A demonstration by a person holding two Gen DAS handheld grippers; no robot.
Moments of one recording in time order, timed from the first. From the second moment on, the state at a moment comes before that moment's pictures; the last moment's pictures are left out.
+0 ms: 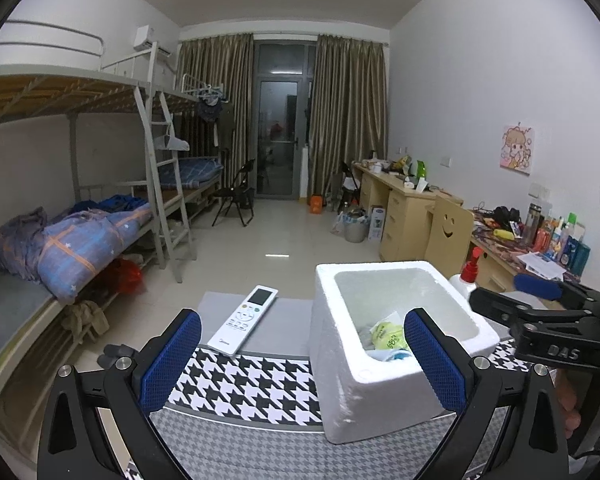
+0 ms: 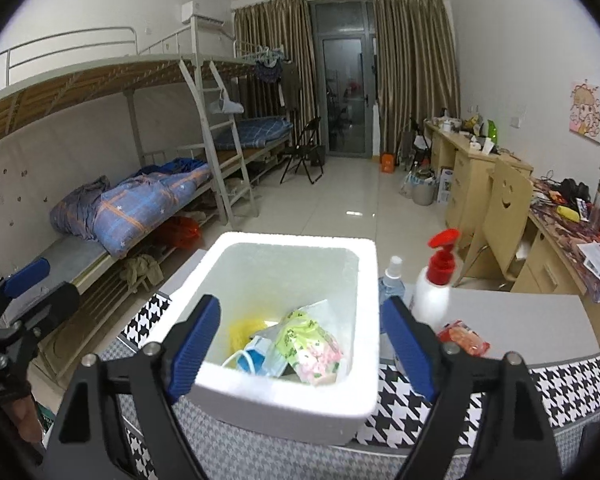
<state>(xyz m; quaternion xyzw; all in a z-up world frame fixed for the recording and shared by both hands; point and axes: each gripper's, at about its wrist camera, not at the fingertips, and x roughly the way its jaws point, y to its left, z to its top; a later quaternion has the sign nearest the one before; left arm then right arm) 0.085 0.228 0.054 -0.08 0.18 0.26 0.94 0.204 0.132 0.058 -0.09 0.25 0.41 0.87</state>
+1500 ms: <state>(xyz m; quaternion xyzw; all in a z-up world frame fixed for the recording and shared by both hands) -0.019 0.112 0.061 -0.02 0.10 0.23 0.97 0.079 0.000 0.066 -0.07 0.10 0.41 0.90</state>
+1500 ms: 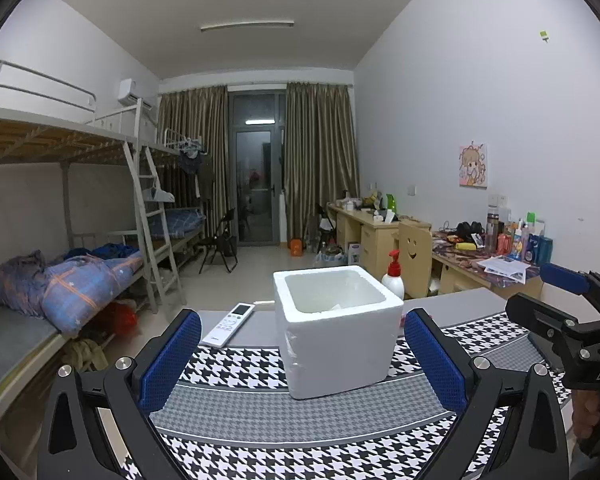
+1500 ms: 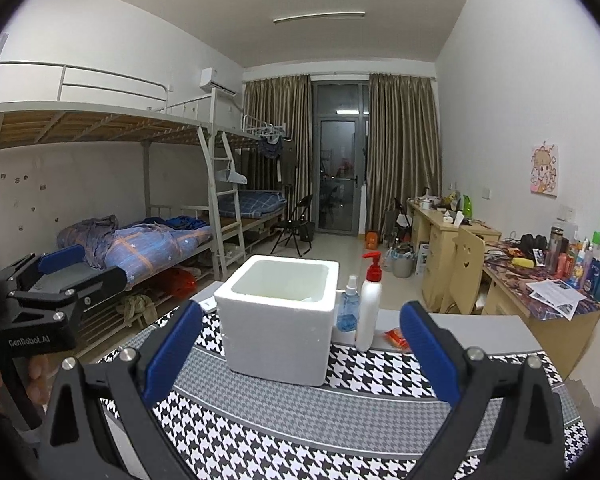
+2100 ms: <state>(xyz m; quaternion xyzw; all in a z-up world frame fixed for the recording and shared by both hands) -0.037 0.092 0.043 -0.03 0.09 0.22 0.97 0.060 -0.030 0.038 -0.05 0.09 0.42 0.90</state>
